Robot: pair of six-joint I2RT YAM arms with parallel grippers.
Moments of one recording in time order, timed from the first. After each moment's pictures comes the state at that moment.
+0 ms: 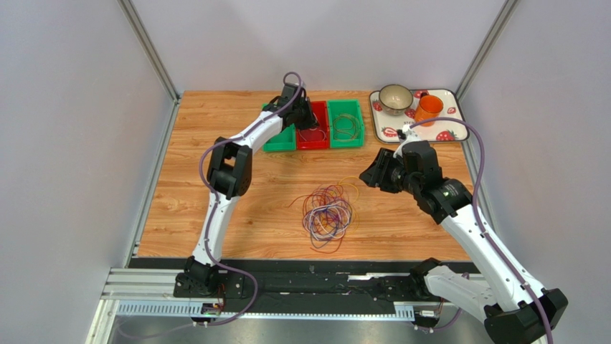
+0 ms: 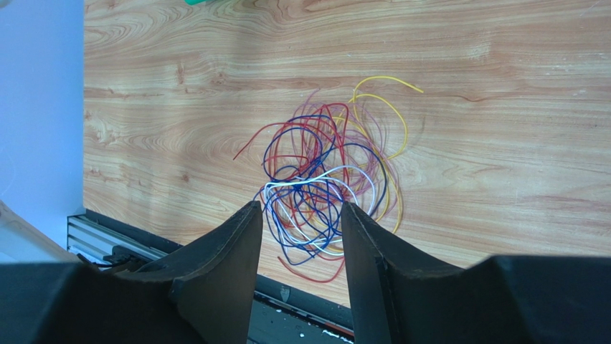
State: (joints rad) left arm -0.44 2.44 2.12 -0.36 0.23 -0.66; right arm 0.46 0.95 0.98 -0.64 -0.07 0.63
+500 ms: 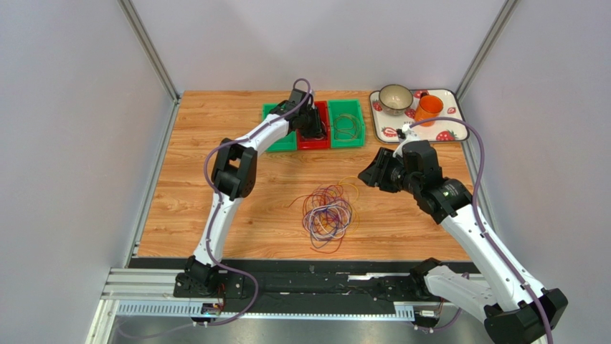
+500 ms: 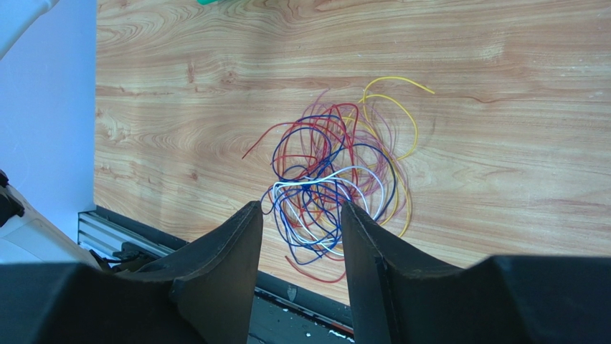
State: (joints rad) left arm -0.48 2.47 2.13 -0.44 0.26 -0.59; right arm 0.46 0.95 0.98 -0.63 -0.09 0.64
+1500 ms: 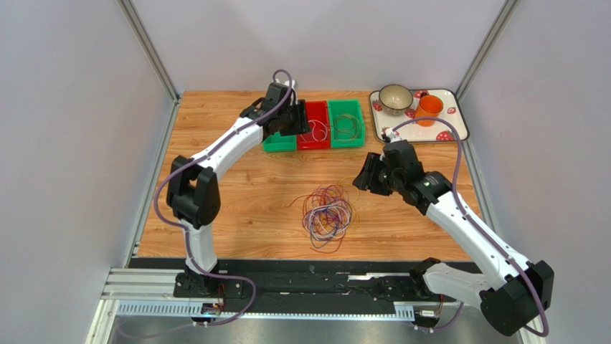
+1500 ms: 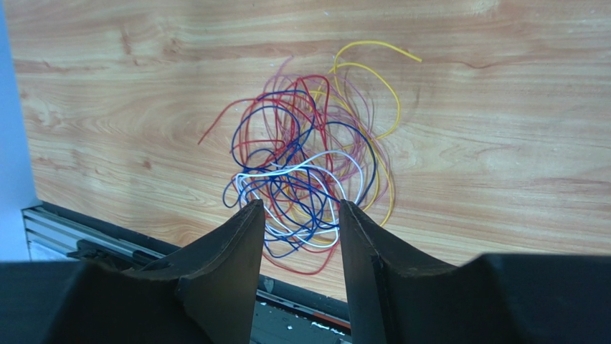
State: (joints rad) left arm -0.49 1.93 1.71 -0.48 0.10 -0.50; right arm 0.51 1.07 0.96 -0.63 -0.04 0.65
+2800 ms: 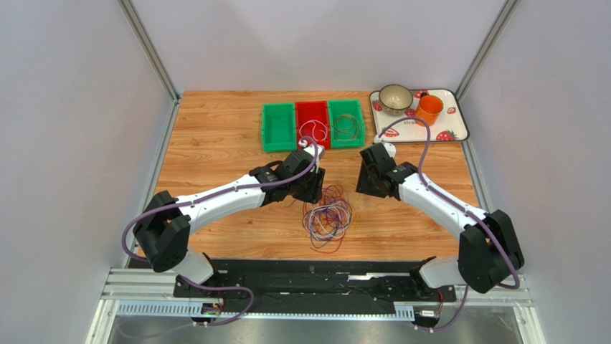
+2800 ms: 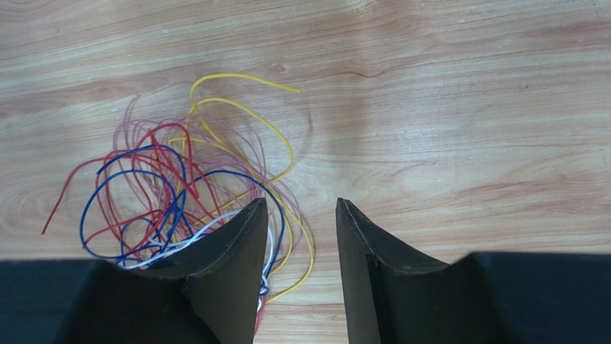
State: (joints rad) left arm -0.89 1.52 1.08 -0.37 -0.05 -0.47; right arm 0.53 1.36 0.93 -0.58 0.22 0.67
